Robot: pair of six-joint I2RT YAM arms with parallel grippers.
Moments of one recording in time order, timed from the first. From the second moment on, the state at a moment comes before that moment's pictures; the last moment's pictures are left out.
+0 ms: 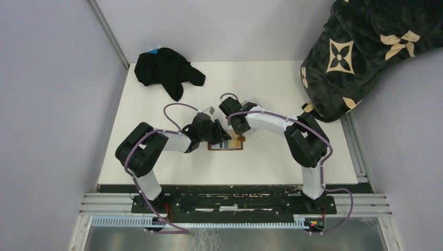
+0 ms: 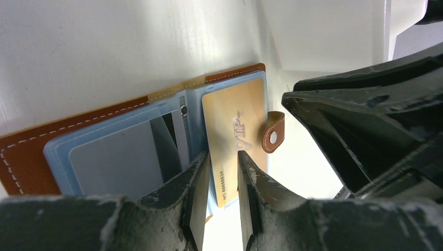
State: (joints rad) left arm -0.60 1.74 0.68 0.42 0.23 -0.85; right arm 0.77 1.96 1.42 -0.65 0.35 0.24
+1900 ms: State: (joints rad) left arm -0.54 1.42 0.64 0.11 -0.04 -0.73; right arm 0.81 2.08 1.53 -0.67 0.16 0.32
